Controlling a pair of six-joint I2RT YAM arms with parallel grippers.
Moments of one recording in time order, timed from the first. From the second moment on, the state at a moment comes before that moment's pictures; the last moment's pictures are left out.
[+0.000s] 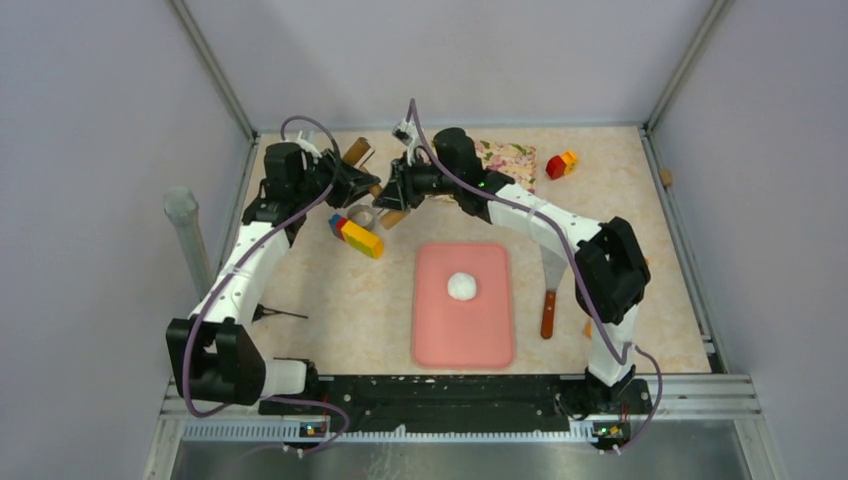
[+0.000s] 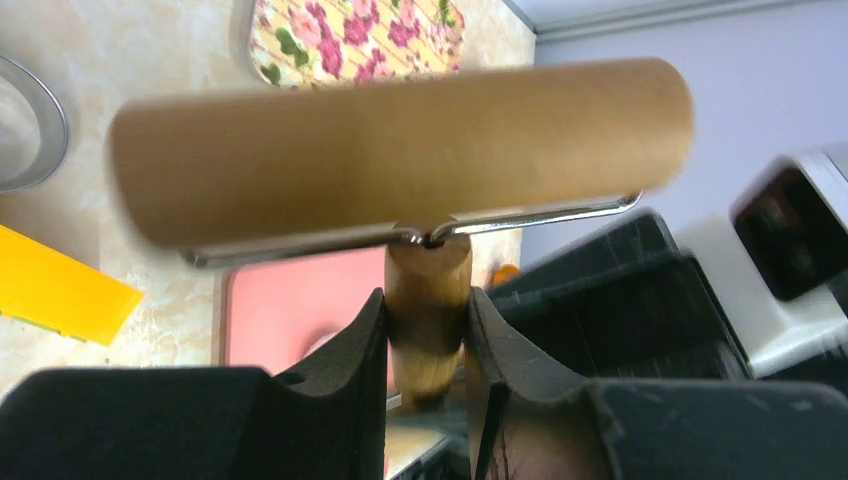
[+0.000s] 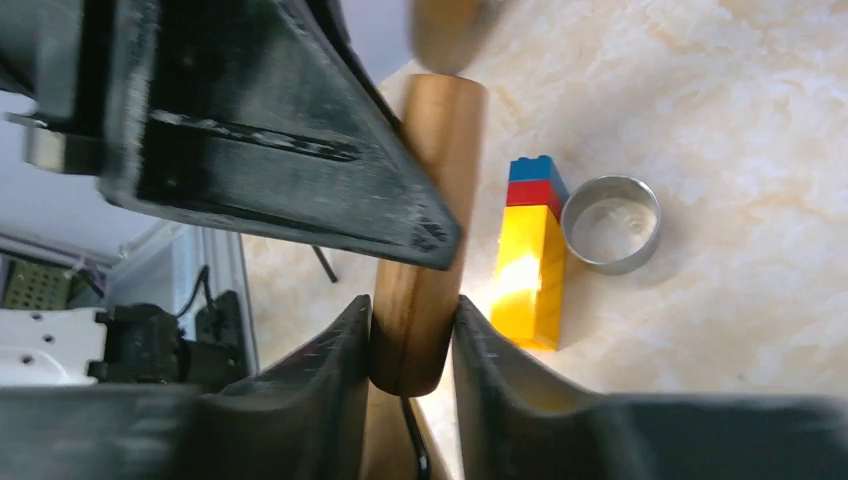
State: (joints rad) left arm -0.10 1.33 1.12 -0.23 0.51 -0.94; right arm 0.75 1.91 1.61 0.02 -0.62 0.32
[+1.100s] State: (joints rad) left arm -0.09 1.14 1.32 -0.06 0.95 -0.73; right arm 0.55 1.68 1.58 -0.28 -0.42 -0.04
